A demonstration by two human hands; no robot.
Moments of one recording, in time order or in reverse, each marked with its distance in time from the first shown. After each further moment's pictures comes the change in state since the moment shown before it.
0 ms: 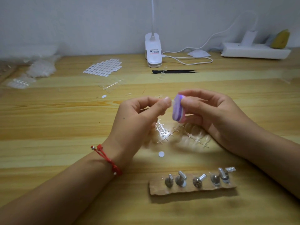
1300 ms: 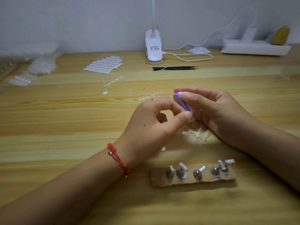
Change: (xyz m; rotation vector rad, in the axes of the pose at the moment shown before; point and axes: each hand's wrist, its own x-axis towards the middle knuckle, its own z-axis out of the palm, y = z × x) left_hand -0.009 0.000 0.008 0.236 -0.232 0.249; right_hand 0.000 0.001 -0.004 -0.082 -0.068 0.032
